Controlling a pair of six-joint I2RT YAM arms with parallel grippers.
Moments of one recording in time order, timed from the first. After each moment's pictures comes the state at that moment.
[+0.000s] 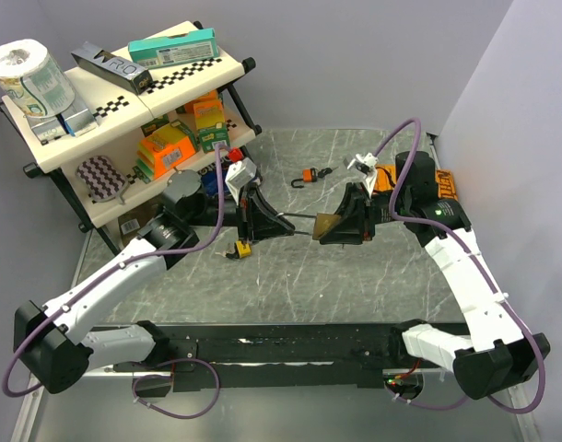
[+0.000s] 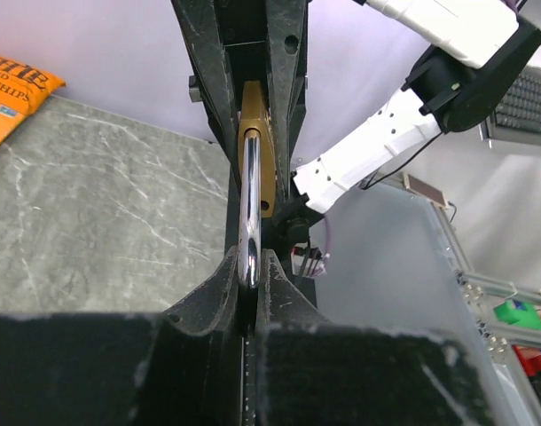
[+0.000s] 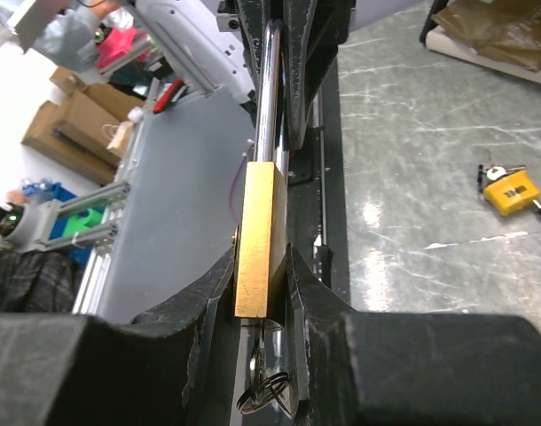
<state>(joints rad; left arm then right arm) -0.67 1.16 1.01 0.25 0.93 -0.46 0.28 1.11 1.22 -0.69 -1.36 -0.09</state>
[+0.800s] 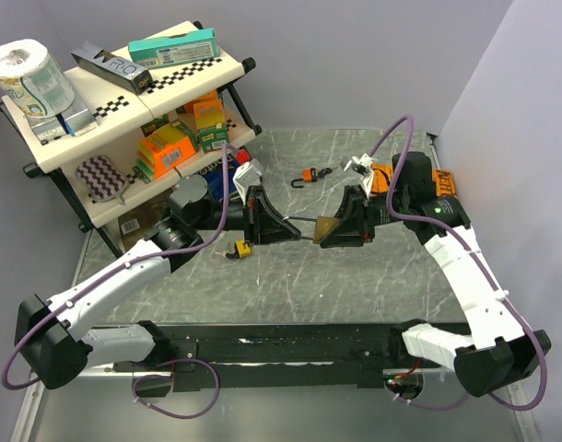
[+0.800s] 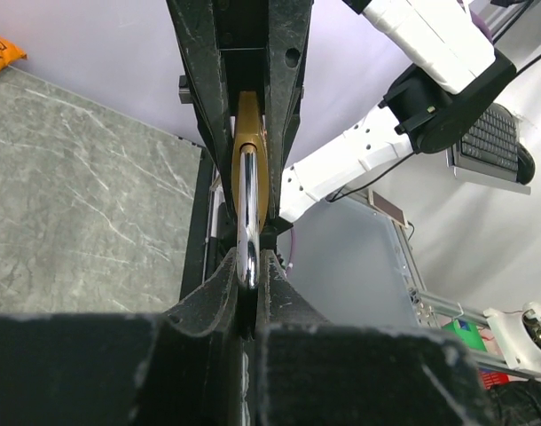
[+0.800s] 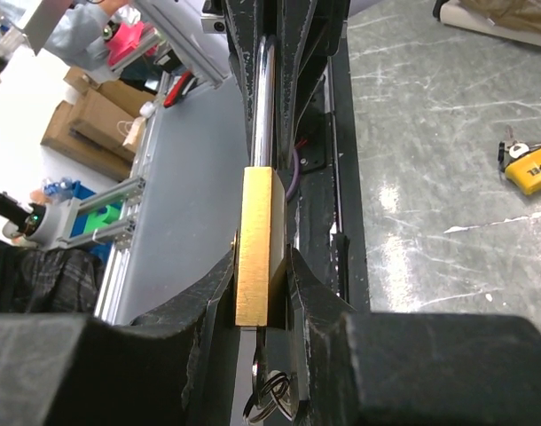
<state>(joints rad) -0.73 1.18 0.99 0.30 0.87 -0.61 0.30 1.13 1.25 -0.77 -1.35 -0.09</state>
